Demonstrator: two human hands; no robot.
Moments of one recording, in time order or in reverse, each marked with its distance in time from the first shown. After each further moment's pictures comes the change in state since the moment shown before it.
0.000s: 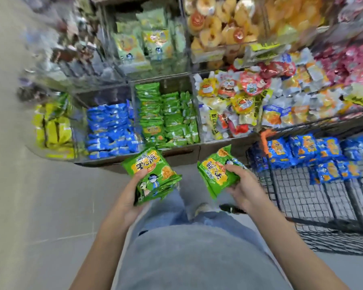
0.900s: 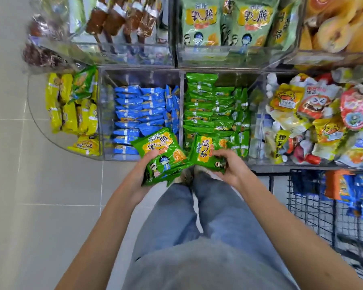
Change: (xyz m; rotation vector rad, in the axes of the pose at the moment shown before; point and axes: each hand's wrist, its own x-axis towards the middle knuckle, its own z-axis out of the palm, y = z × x) left_hand 0.120 0.125 -0.086 -0.012 0.081 -0.093; right_hand 0.140 0.032 0.207 -0.241 -0.052 0.328
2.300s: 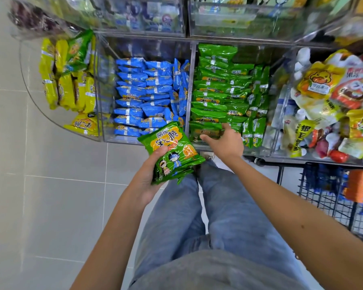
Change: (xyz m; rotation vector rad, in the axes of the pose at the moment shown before) left_hand 0.013 -0.039 -0.004 -0.125 0.049 -0.032; right_hand 0.091 0.022 -0.004 -1.348 0.440 -0.595
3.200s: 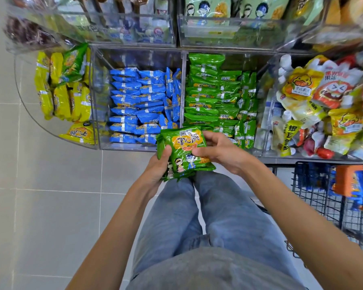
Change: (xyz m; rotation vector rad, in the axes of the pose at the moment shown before) left_hand 0.010 0.002 0.024 0.307 -0.036 0.038; right_hand -0.047 -0.031 -0.069 0.854 -0.741 0.034
